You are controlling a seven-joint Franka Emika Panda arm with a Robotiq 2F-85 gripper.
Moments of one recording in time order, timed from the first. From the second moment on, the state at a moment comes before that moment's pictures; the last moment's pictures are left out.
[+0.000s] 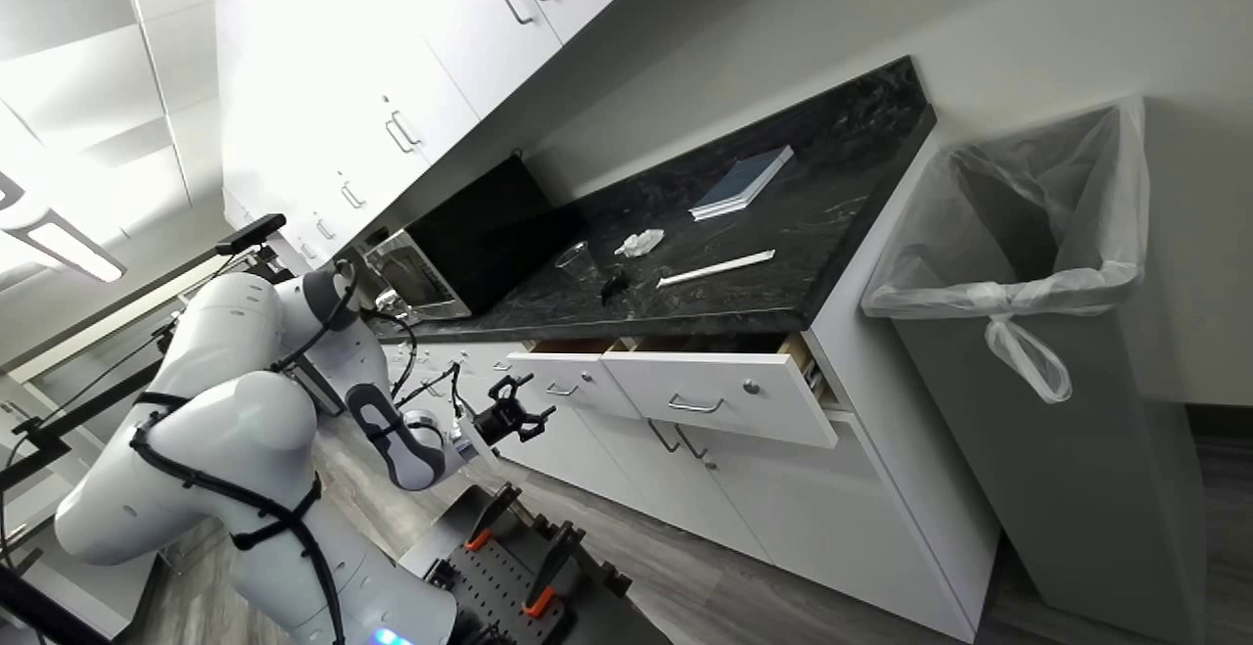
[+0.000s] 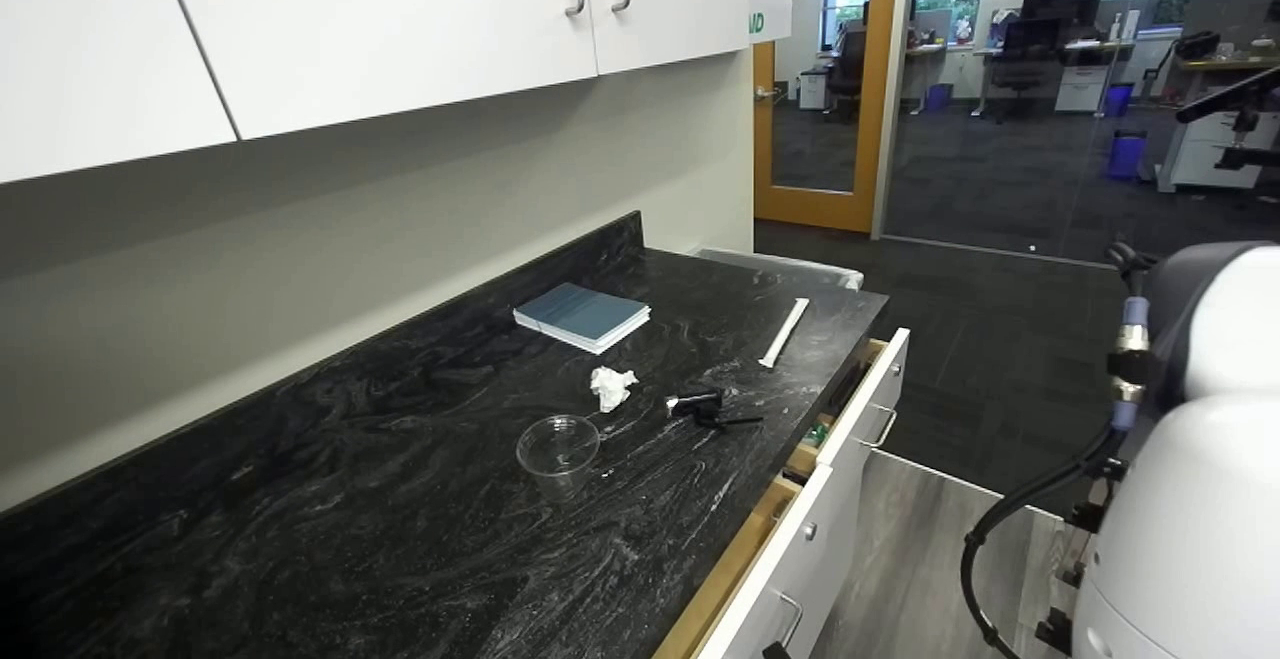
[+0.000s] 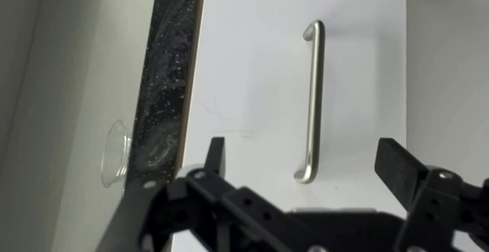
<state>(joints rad) 0.98 1.11 0.20 -1.77 -1.64 1.47 1.15</state>
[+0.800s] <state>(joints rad) 0.96 1.17 0.21 -1.70 -1.64 1.44 1.27</state>
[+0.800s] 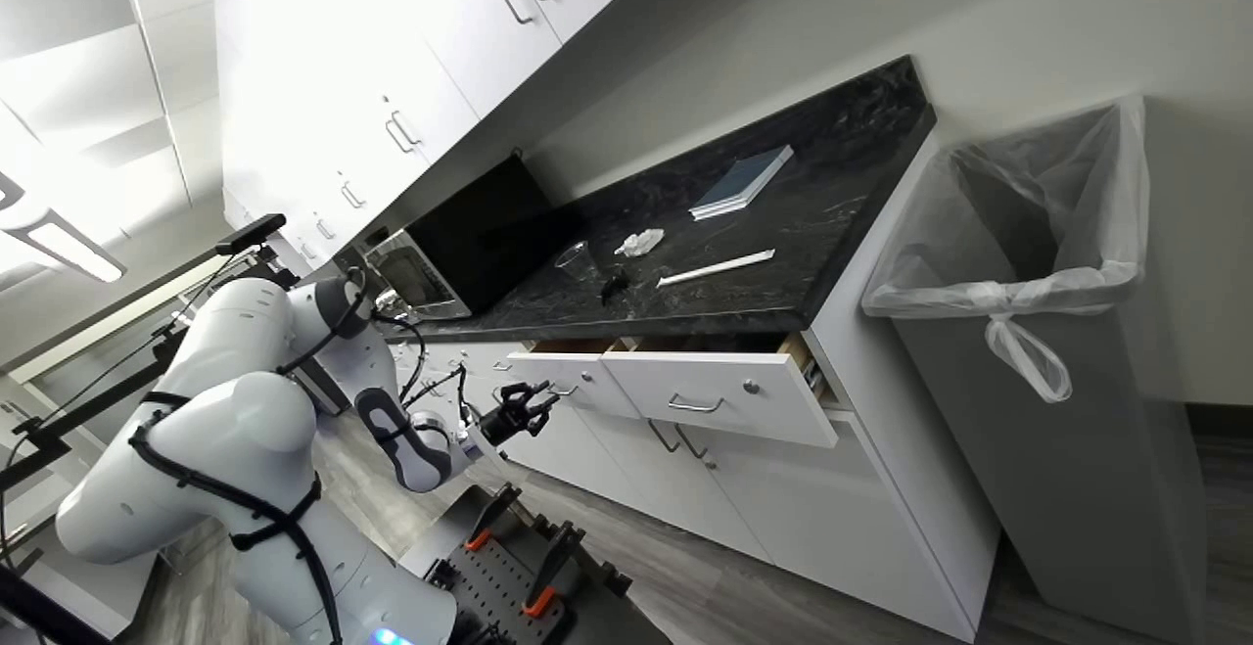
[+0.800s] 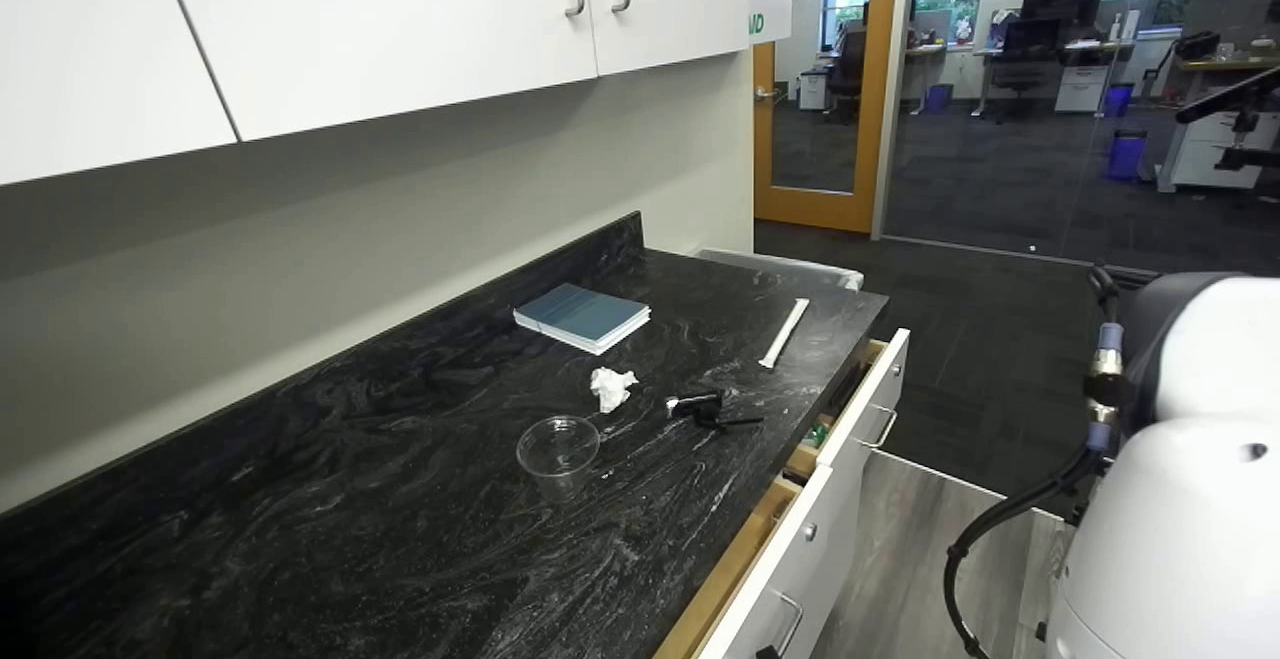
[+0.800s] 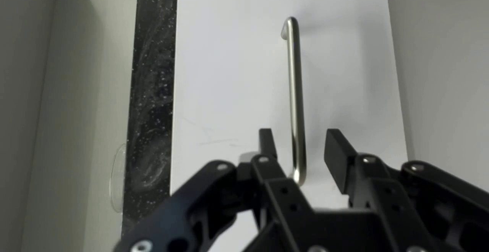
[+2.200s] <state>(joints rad) 0.98 1.18 0.36 -1.78 -1.55 1.28 1.31</state>
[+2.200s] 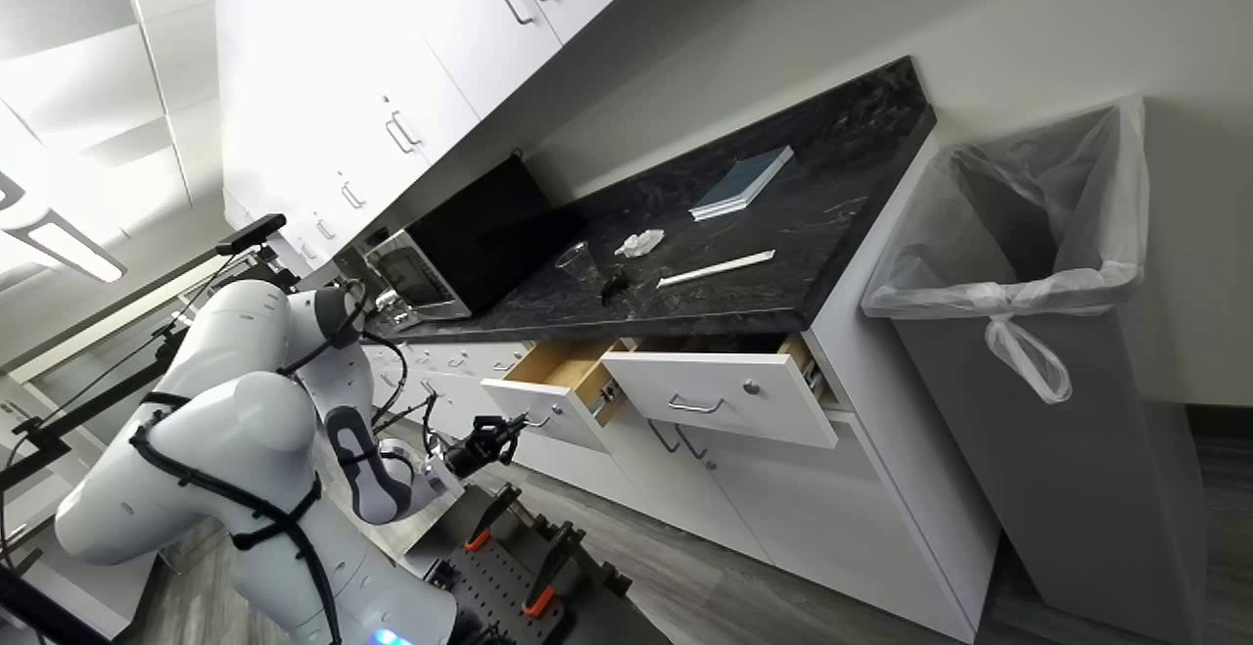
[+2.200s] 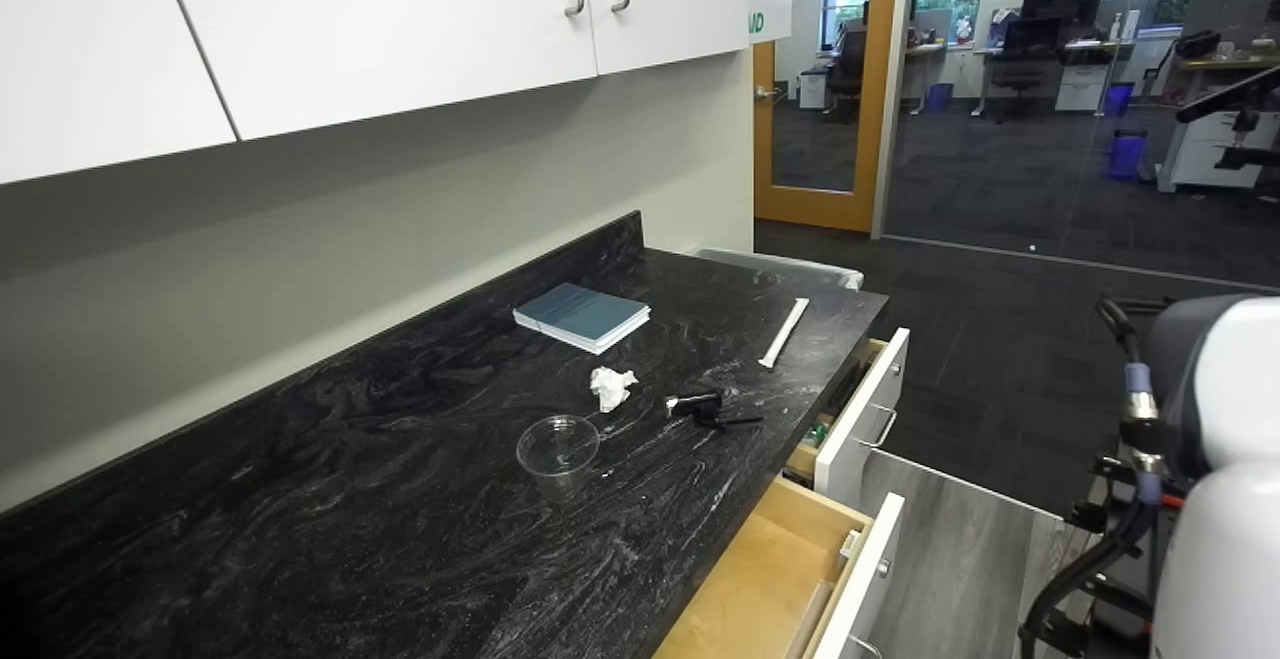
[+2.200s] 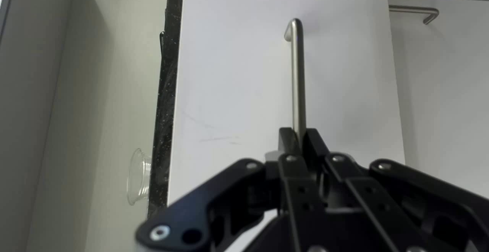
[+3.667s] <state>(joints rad) 1.13 1.27 0.40 -1.69 -1.29 1.15 1.32</state>
